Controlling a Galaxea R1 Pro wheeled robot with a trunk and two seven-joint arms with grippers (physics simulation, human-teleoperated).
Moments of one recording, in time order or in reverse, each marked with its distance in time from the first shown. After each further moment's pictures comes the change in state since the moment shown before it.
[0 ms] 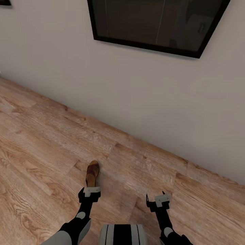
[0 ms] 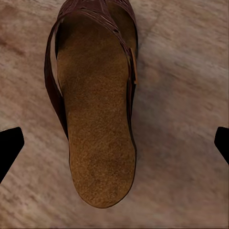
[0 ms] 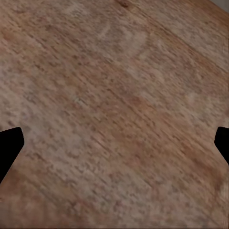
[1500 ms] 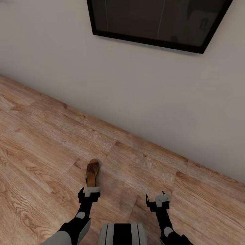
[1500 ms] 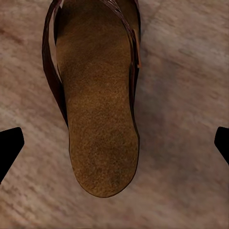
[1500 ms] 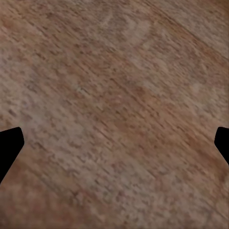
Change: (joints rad) left arm 0.000 0.002 0.001 -0.001 0.001 0.000 0.000; right arm 0.000 -0.001 0.000 0.000 0.000 0.000 0.000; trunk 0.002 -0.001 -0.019
